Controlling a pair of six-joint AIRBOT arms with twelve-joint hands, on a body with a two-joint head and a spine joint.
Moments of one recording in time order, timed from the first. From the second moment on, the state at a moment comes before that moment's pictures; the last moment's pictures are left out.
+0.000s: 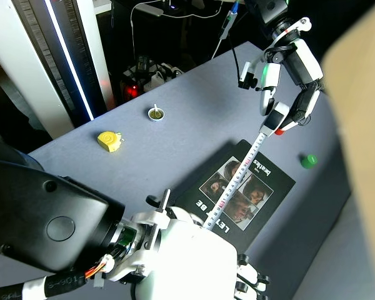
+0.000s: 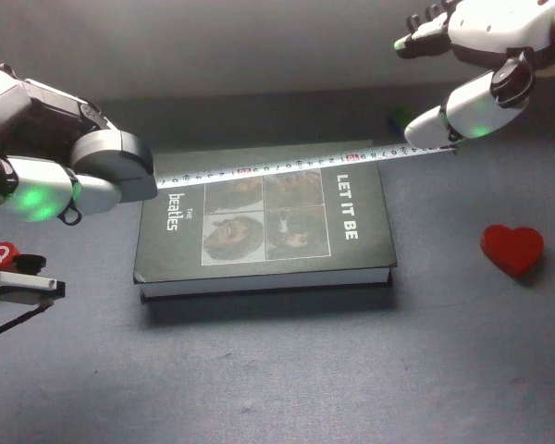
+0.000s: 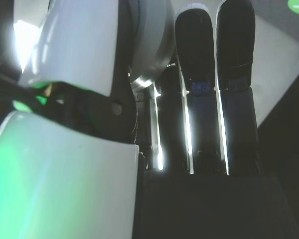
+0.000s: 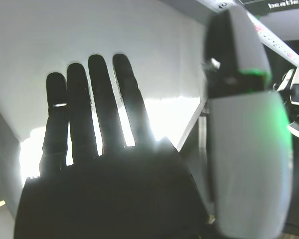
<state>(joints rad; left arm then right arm) 0.66 -0.73 0.85 -1.03 -0.60 1.02 -0.14 -1.13 1.27 1.92 0.16 -3.01</state>
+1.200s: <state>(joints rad) 0.83 -0.81 1.06 -0.84 -0.49 0.75 -0.15 -0.97 0.88 1.15 0.27 -2.24</state>
